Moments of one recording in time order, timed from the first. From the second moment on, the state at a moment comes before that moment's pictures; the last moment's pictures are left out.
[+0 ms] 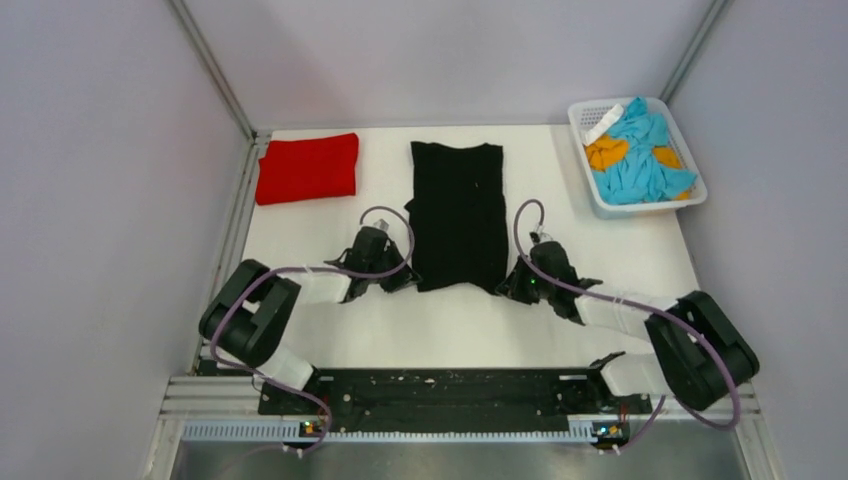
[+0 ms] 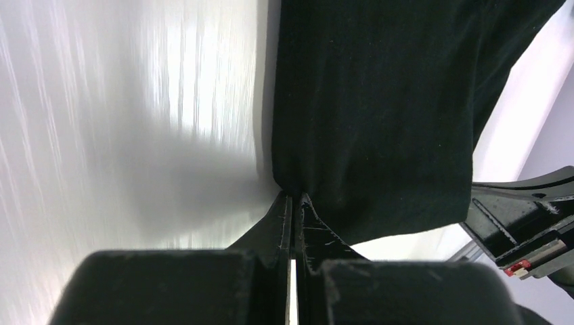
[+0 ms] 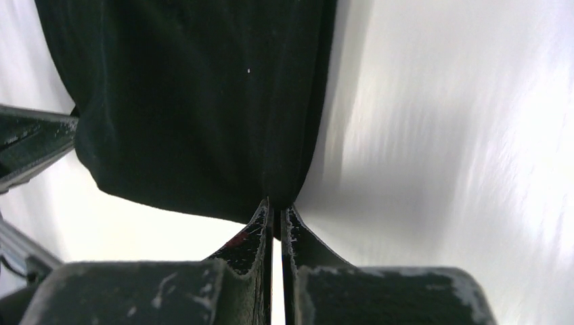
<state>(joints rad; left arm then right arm) -0.49 1.60 0.62 0.18 0.23 -0.93 0.48 1.35 0.41 0.17 -0.13 0.74</state>
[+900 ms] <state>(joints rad) -0.78 0.89 0.26 -0.14 0.20 -1.05 0.67 0.52 0.23 -0.48 -0.18 0.83</state>
